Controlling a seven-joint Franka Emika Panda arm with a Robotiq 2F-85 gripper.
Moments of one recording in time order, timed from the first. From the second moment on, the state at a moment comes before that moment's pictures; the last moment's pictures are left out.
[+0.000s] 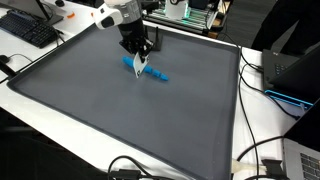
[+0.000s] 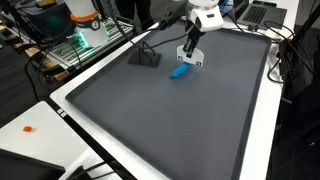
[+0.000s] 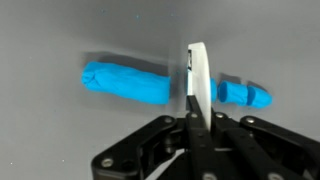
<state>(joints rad) 0.04 0.40 0.07 -1.99 0.09 2.31 -0.09</state>
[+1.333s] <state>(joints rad) 0.00 0.39 0.01 -2.00 0.08 2.30 -0.08</state>
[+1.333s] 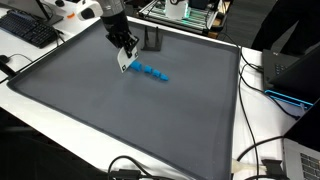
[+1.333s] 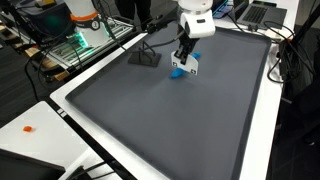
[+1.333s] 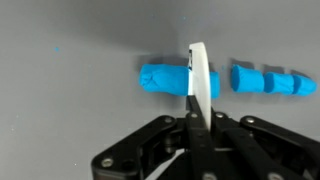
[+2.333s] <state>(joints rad) 0.00 0.41 0.02 -2.01 0.08 2.30 -0.08</state>
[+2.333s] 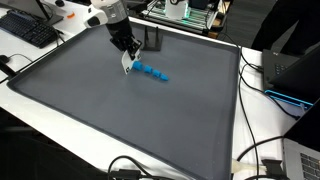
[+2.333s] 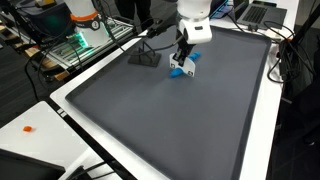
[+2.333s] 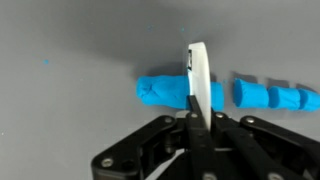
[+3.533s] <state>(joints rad) 0.00 0.41 0.03 -2.01 0.12 2.30 -0.06</state>
